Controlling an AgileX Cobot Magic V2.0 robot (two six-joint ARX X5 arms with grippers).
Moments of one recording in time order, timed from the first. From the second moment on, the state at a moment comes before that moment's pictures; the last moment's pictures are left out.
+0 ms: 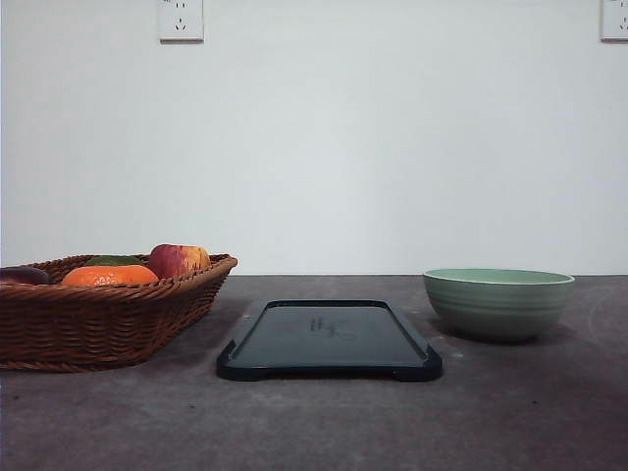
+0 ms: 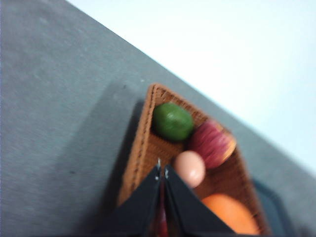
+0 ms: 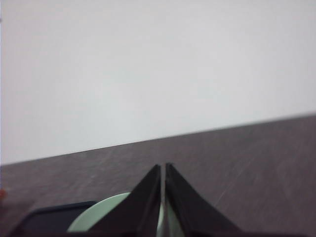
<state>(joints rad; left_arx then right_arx) -0.01 0.01 0.03 -0.12 0.02 -0.64 0.12 0.00 0.02 0.16 0.05 0.26</state>
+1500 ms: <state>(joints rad) -0.04 0.83 0.79 -0.43 0.21 -0.22 0.12 0.93 0.78 -0.36 -0.26 0.26</state>
